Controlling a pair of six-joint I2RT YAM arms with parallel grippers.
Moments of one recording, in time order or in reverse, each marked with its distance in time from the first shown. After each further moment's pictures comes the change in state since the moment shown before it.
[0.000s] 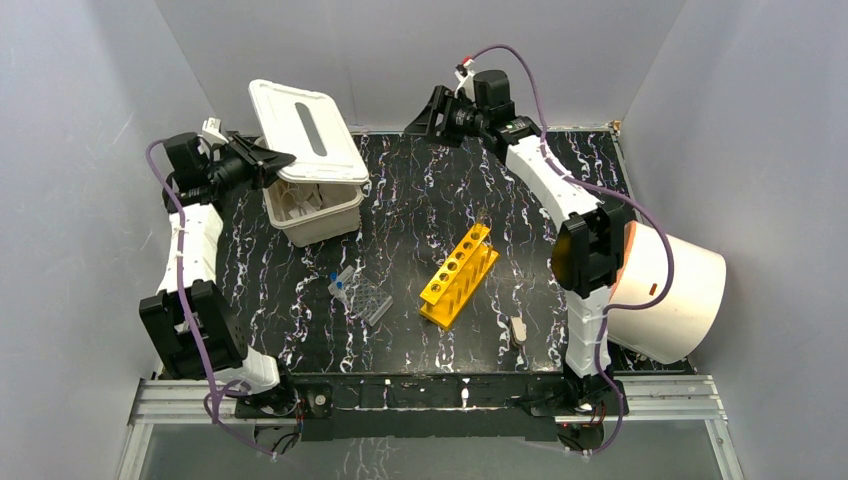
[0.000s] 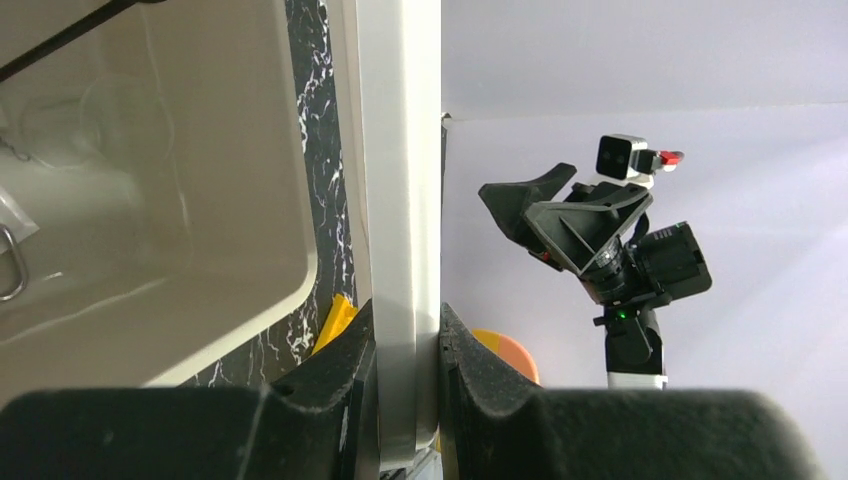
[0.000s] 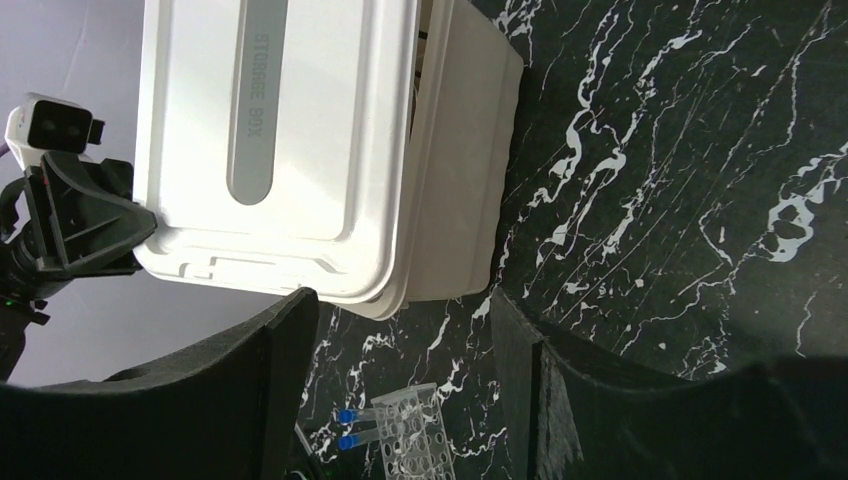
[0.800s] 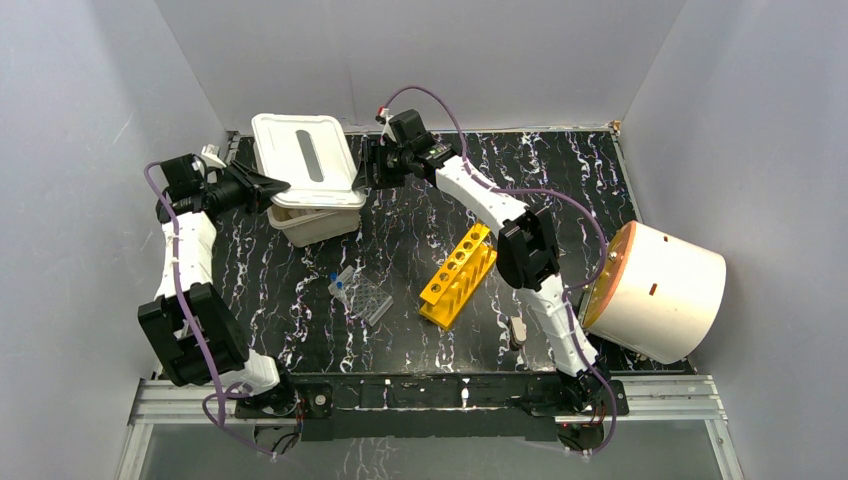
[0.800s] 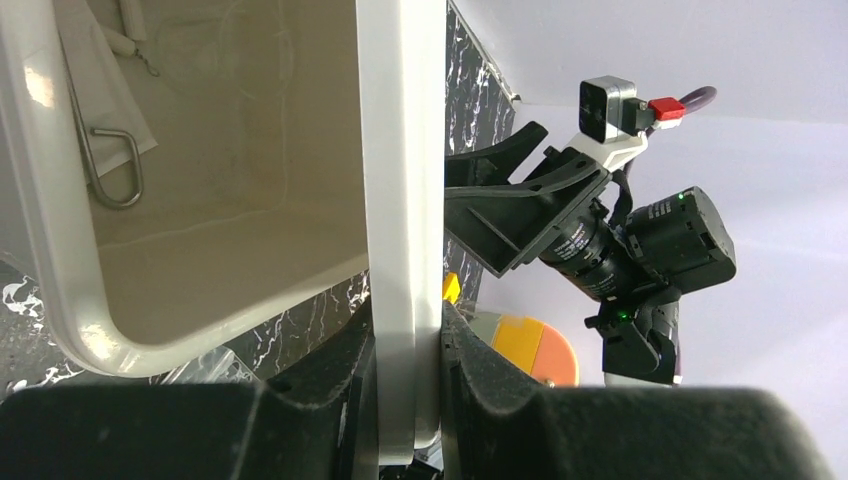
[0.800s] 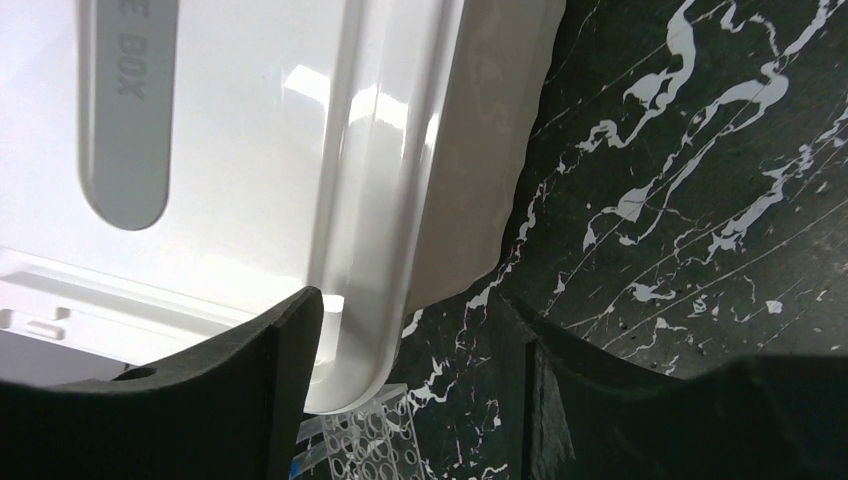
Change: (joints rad) left arm 0.076 -0.025 -0.060 -0.233 -0.022 0.180; right arm 0.245 0.341 0.320 -0.219 0.134 -0.139
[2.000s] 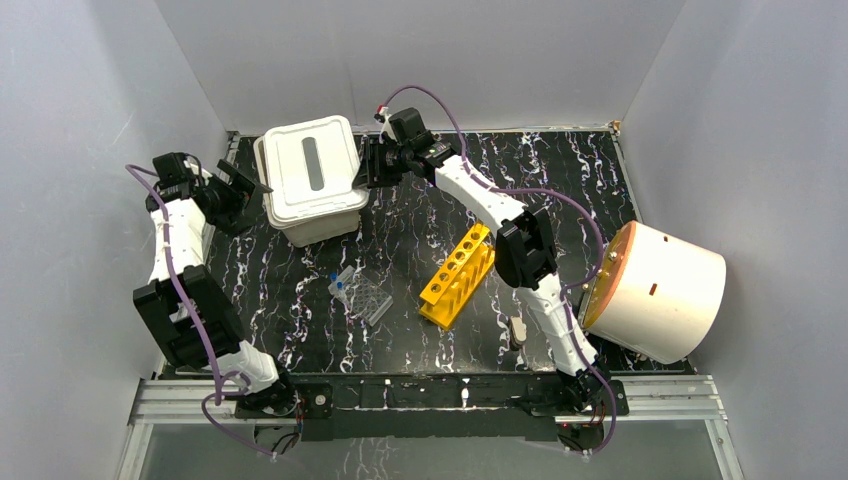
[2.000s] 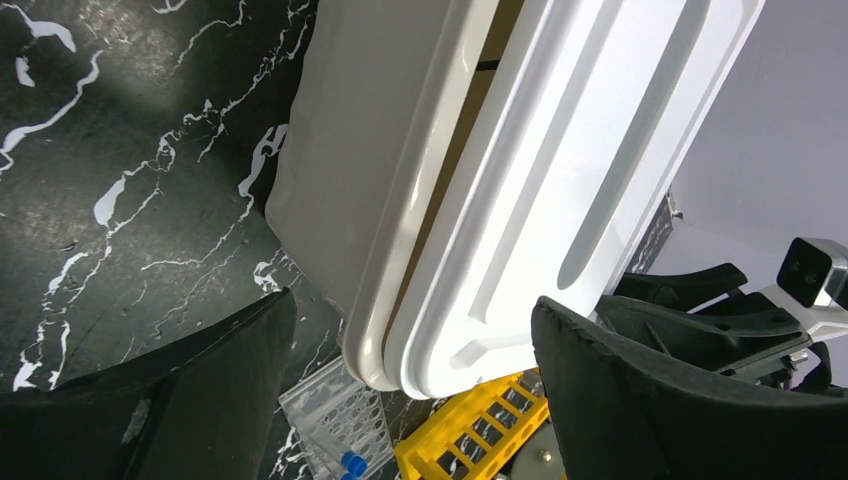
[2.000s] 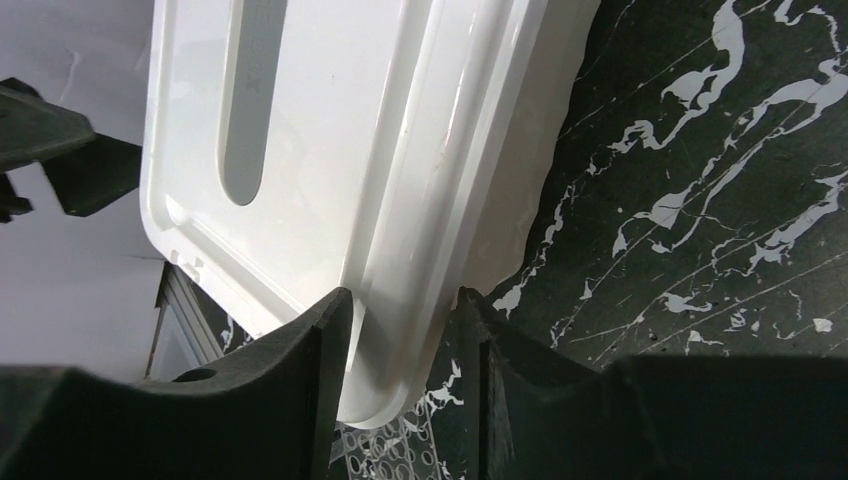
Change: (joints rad) left arm 0.052 0.101 0.128 -0.267 -0.363 0.132; right arm 0.001 0.034 0.047 0.000 -0.048 0.022
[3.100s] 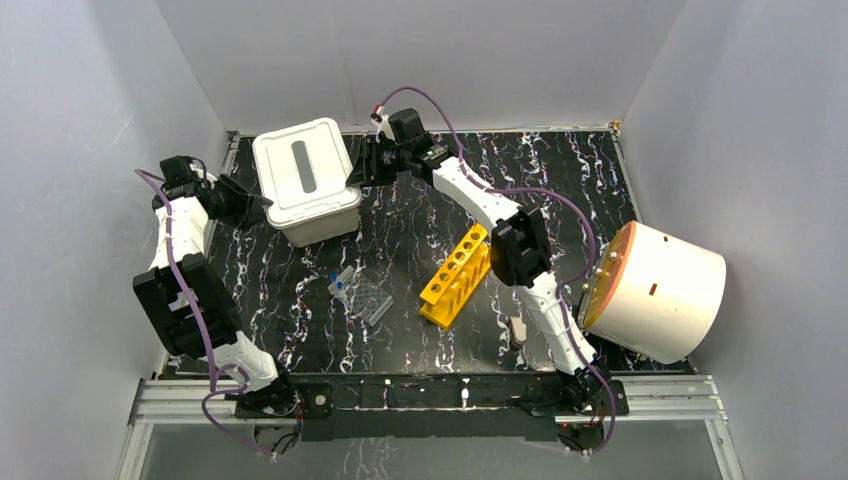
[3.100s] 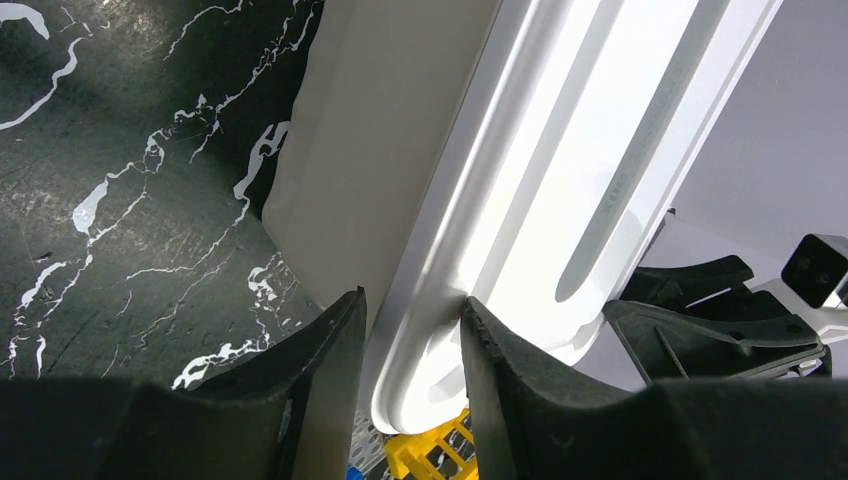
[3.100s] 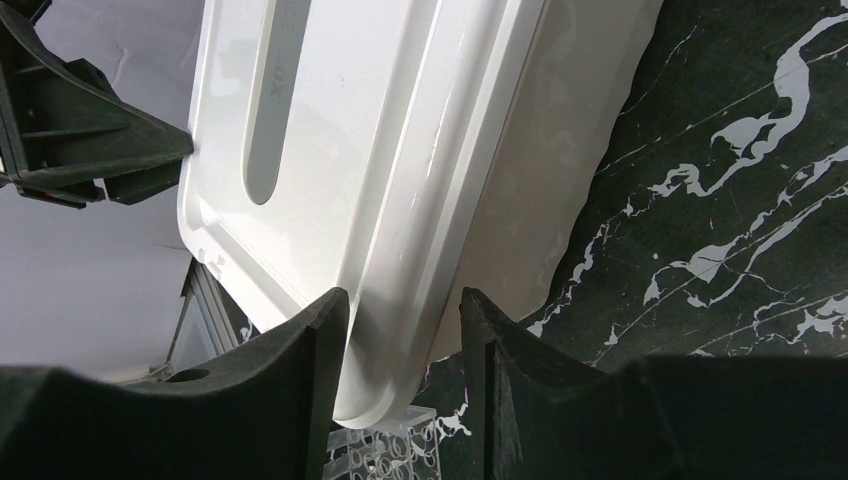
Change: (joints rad) left arm -0.003 0.074 -0.015 0.028 0.020 -0.022; right arm -0.008 0.068 0.053 0.084 -0.097 0.032
